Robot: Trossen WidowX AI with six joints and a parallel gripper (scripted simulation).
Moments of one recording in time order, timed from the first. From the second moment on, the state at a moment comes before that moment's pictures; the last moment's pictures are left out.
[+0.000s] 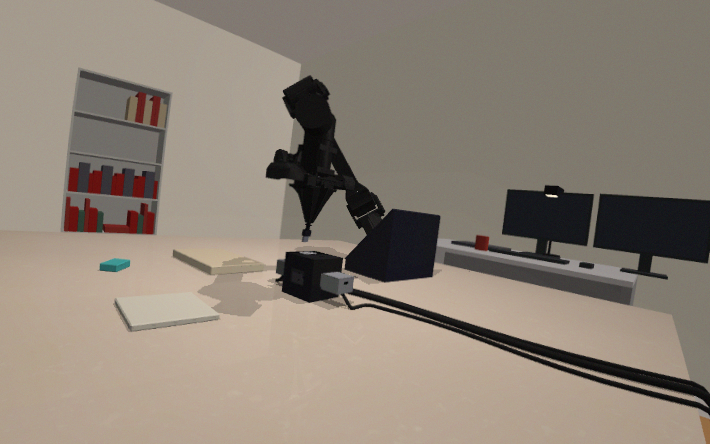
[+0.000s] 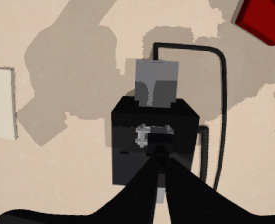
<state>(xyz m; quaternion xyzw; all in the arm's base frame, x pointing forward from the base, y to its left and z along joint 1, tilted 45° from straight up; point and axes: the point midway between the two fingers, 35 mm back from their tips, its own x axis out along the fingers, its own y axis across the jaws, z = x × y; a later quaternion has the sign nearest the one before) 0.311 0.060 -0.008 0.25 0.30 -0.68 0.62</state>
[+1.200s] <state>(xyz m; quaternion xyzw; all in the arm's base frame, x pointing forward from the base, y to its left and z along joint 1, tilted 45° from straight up) 0.312 0.058 -0.013 0.26 0.31 -0.67 0.62</state>
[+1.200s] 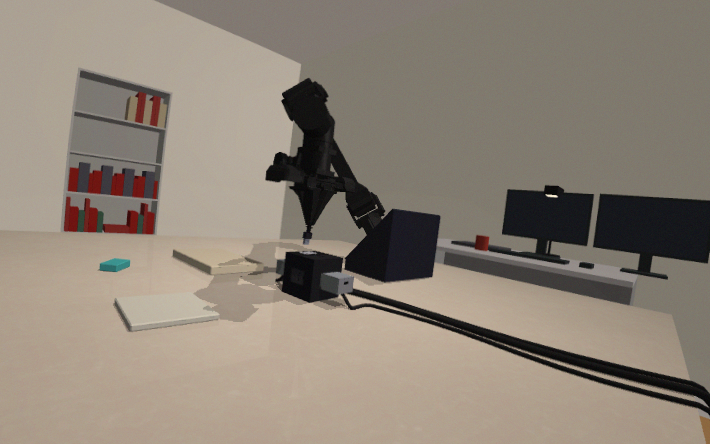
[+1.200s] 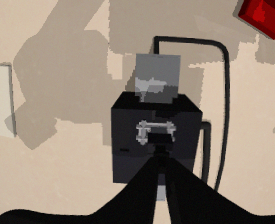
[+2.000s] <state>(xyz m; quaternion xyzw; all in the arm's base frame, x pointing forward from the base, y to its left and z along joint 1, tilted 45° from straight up) 0.312 0.058 -0.016 0.27 0.31 -0.67 0.62</state>
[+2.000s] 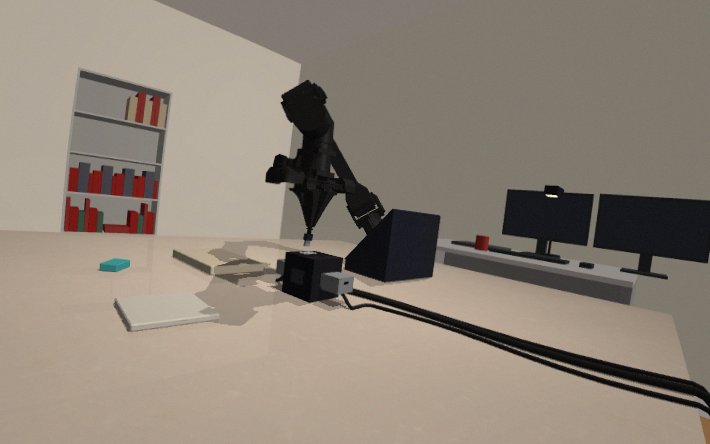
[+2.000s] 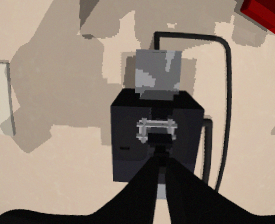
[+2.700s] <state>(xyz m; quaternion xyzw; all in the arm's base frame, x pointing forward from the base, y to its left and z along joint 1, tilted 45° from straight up) 0.312 0.057 -0.019 0.27 0.31 -0.67 0.61</state>
